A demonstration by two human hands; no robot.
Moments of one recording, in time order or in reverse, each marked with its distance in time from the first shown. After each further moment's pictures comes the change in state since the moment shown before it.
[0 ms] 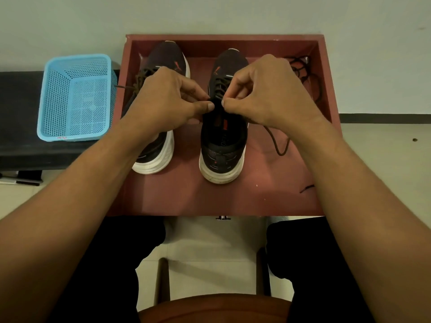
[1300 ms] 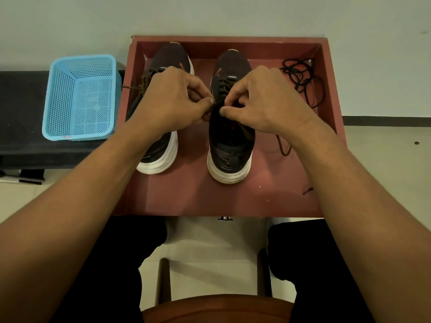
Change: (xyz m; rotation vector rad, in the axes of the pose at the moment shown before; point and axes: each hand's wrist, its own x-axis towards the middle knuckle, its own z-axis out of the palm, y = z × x) left_hand 0.001 0.001 0.002 0.146 0.049 0.099; right_hand 0.006 0.000 0.009 -0.197 -0.074 -0.010
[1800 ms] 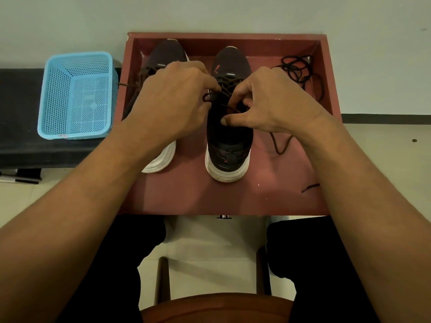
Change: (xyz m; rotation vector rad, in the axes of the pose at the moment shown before) left_hand -0.004 0.012 0.000 0.624 0.107 0.384; right_hand -0.003 0.010 -0.008 -0.003 -0.100 -0.034
